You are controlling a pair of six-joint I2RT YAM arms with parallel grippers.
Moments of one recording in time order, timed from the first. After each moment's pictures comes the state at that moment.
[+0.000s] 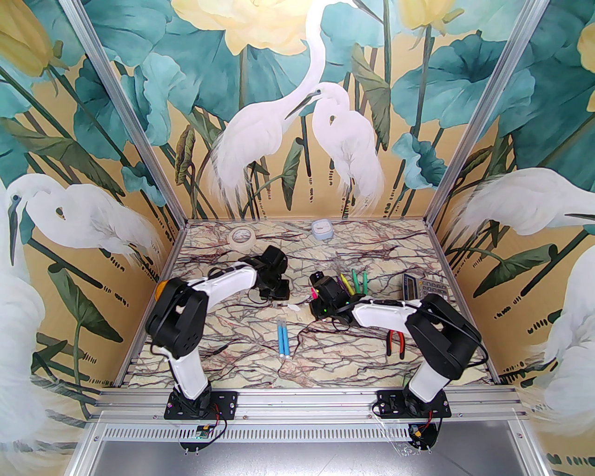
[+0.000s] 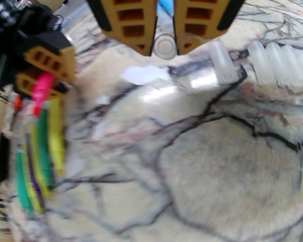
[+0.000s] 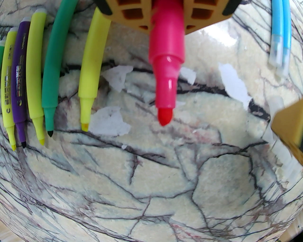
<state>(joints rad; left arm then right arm) -0.53 1.86 1.25 -0.70 0.18 -0.41 0.76 1.71 0.86 -0.08 0.06 0.38</state>
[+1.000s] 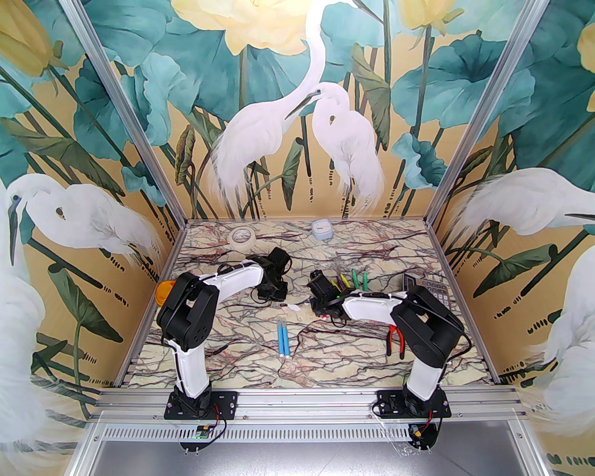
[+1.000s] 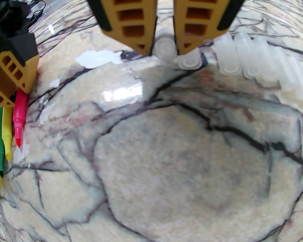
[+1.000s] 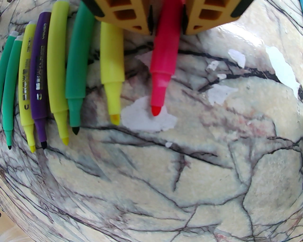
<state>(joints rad) -0.54 1.91 1.31 -0.78 0.01 -0.41 0.76 1.79 0.95 -0.23 0.22 0.36</state>
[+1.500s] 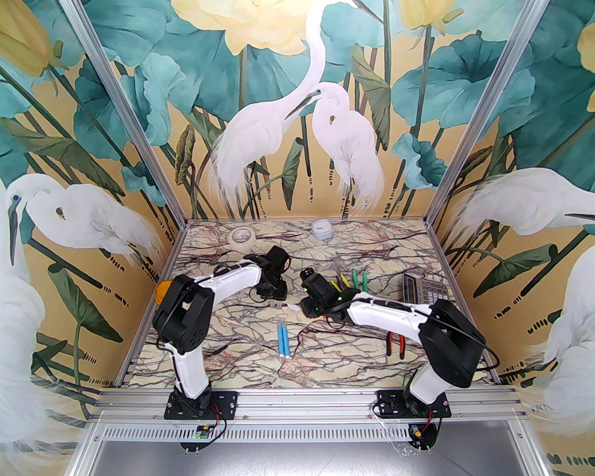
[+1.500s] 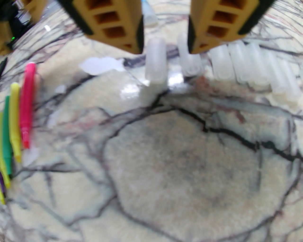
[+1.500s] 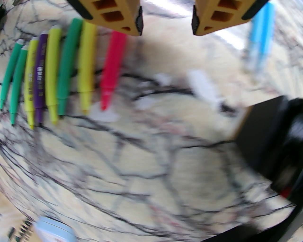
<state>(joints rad) -0.54 1.83 1.30 -0.77 0.03 -0.39 0.89 1.63 1.00 -0.34 0.10 0.38</state>
